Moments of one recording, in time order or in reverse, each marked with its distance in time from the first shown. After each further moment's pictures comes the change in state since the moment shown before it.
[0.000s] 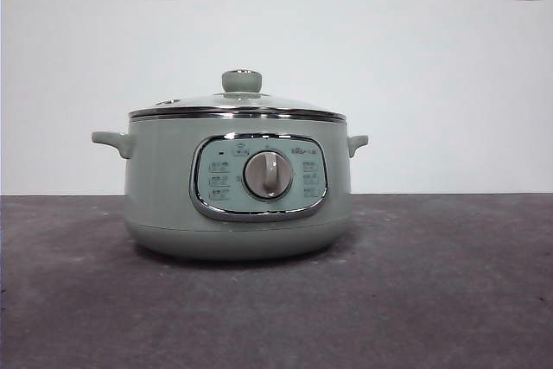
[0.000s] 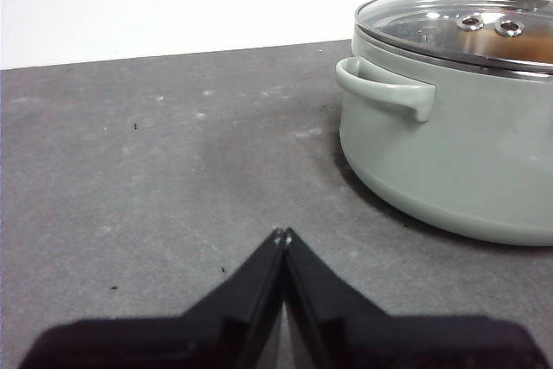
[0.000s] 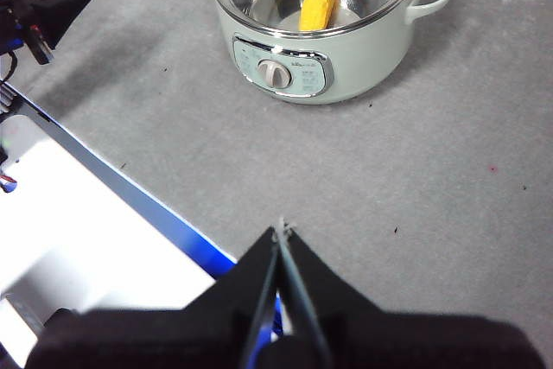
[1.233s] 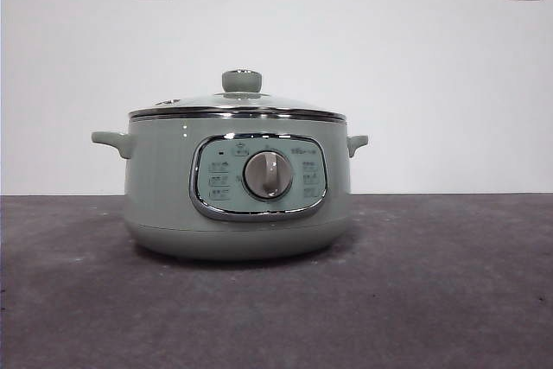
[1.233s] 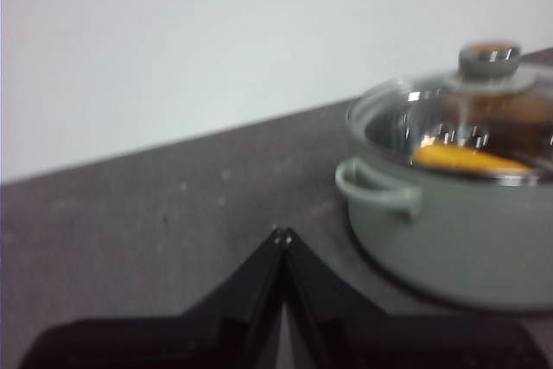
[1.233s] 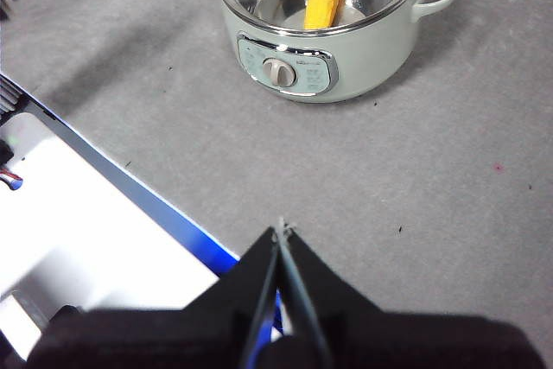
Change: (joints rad) left arm 0.000 0.100 0.208 -0.029 0.003 0.109; right arm 0.000 0.000 0.000 0.000 -0.011 0.000
